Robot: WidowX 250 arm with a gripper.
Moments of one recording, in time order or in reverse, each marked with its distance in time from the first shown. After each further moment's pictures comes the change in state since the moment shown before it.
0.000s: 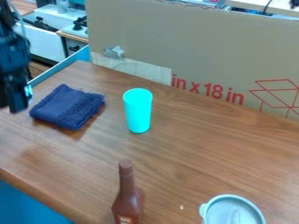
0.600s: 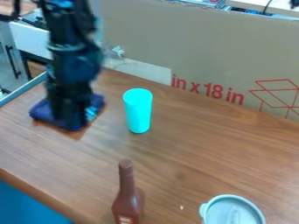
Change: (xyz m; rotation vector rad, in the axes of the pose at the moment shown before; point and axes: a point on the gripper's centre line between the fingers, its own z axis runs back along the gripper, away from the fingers) arm 0.000 -0.149 0.011 0.067 0.007 -0.255
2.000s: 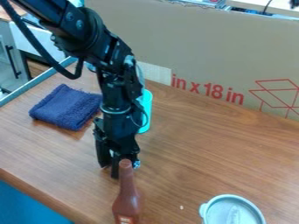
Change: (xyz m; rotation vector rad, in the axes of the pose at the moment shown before) arm 0.040 -0.023 -0.084 -0.027 0.028 -0.010
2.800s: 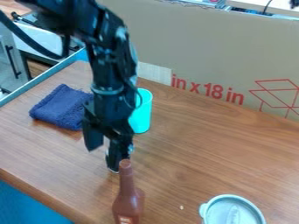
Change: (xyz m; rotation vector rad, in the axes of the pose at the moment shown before) arm -0.014 -0.002 0.041 0.016 -0.011 0.038
